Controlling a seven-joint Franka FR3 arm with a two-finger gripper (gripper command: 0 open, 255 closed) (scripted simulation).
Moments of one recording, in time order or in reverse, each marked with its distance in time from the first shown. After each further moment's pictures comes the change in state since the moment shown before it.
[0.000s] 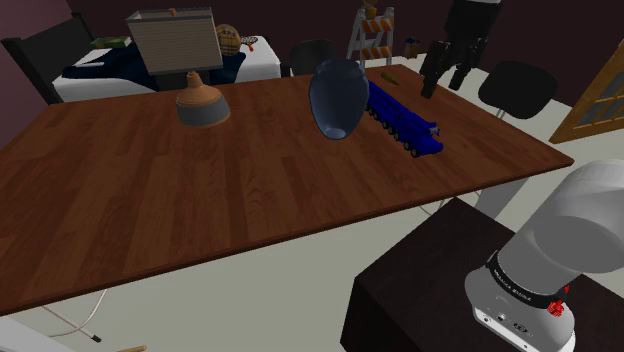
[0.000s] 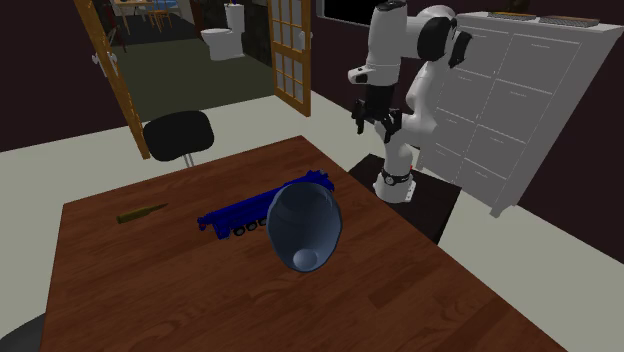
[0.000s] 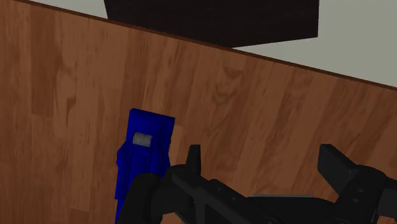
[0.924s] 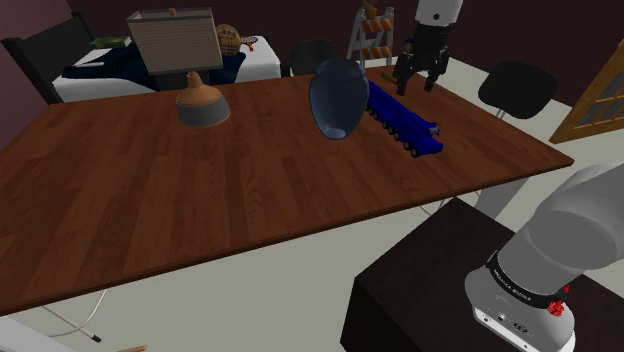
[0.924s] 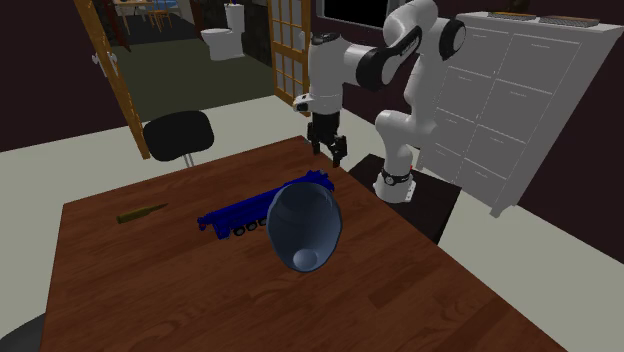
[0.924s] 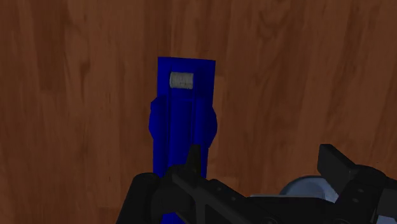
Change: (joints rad) arm -0.081 0.421 -0.113 0.160 -0.043 0.201 -0.022
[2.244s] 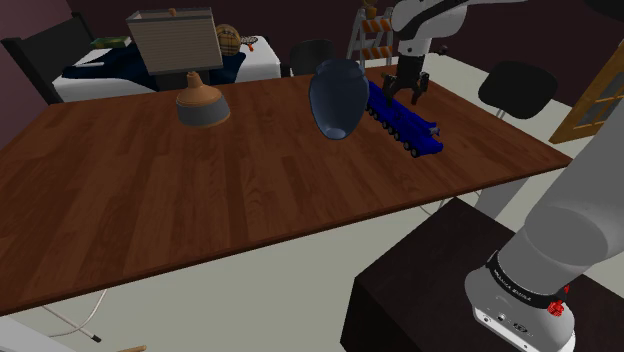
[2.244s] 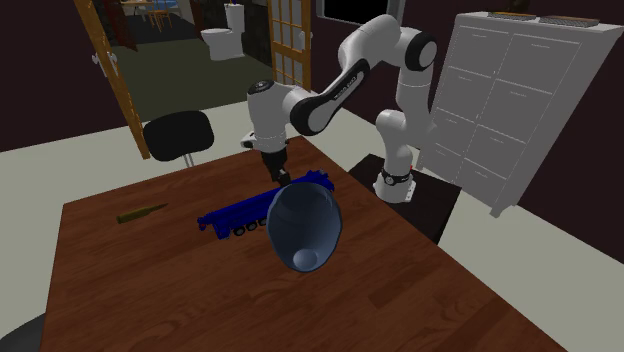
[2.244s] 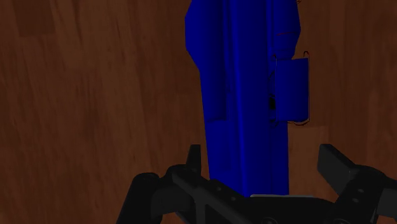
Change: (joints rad) arm -0.073 0.485 -0.101 0.256 0.053 0.162 -0.041
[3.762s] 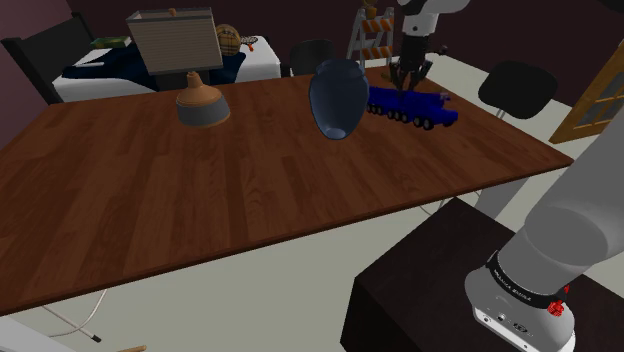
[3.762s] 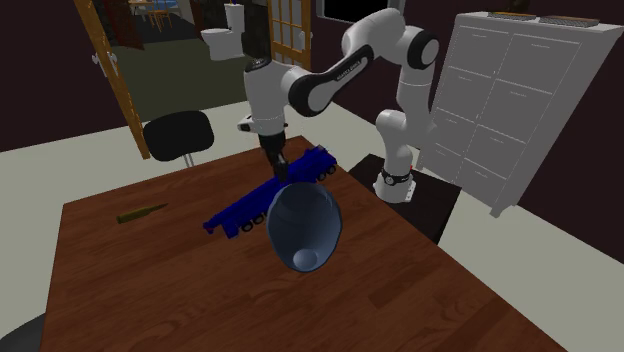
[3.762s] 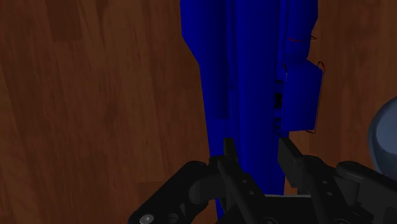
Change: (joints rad) arm 0.000 -0.034 -0.001 0.098 -0.010 -0.133 0.007
